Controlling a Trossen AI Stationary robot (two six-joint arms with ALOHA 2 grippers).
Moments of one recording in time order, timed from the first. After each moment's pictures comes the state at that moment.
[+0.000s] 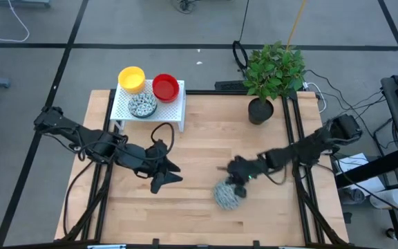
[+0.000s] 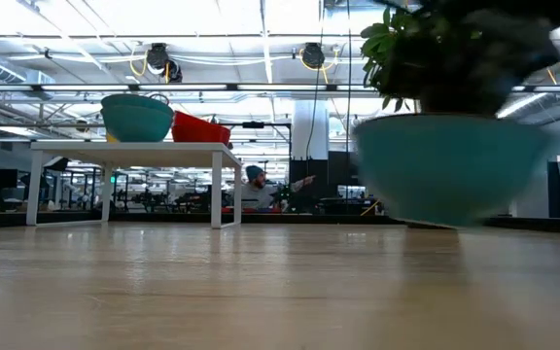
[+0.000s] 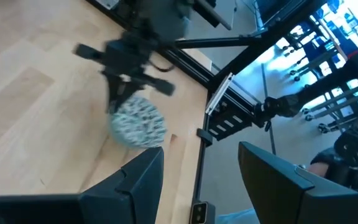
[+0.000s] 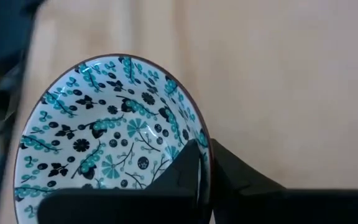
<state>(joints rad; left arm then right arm) -0.41 1.27 1.24 -0.41 -0.18 -0.84 0.31 1.49 0.66 0.06 -0.02 0.55</state>
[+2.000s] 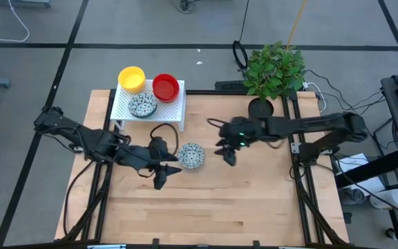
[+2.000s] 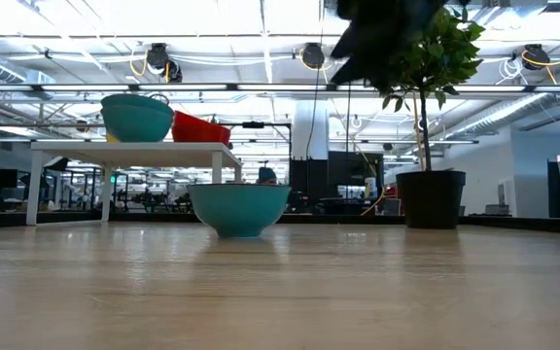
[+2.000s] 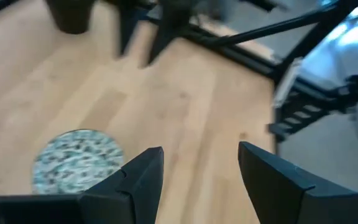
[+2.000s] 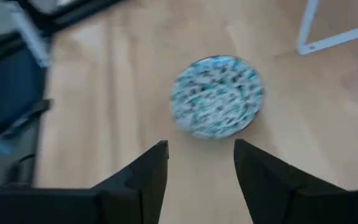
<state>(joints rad) -0.39 1.28 1.24 -0.55 -0.33 -0.66 -0.03 1.39 1.08 -0.39 -0.13 0.37</state>
